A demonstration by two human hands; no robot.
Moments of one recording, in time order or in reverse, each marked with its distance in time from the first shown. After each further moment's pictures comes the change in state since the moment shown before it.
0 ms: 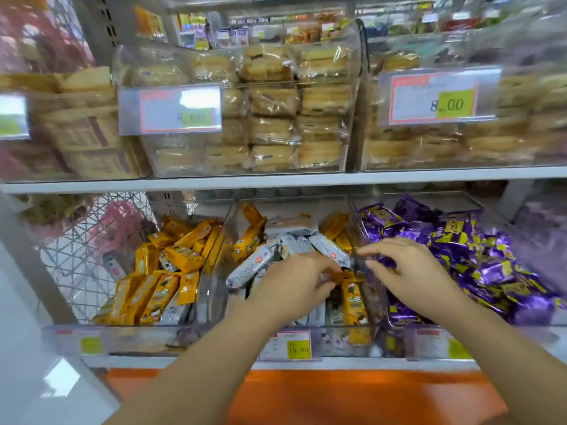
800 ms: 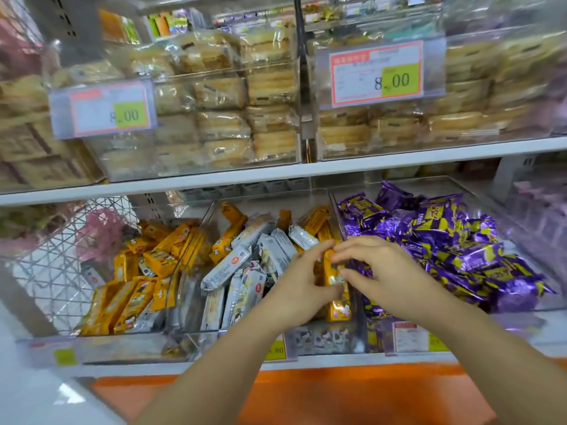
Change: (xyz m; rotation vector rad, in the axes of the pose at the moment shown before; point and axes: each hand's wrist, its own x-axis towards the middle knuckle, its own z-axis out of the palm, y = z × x) left_hand 0.017 0.023 0.043 -0.684 -0.040 -0.185; right_hand -0.010 0.014 0.005 0.109 -0.059 -0.128
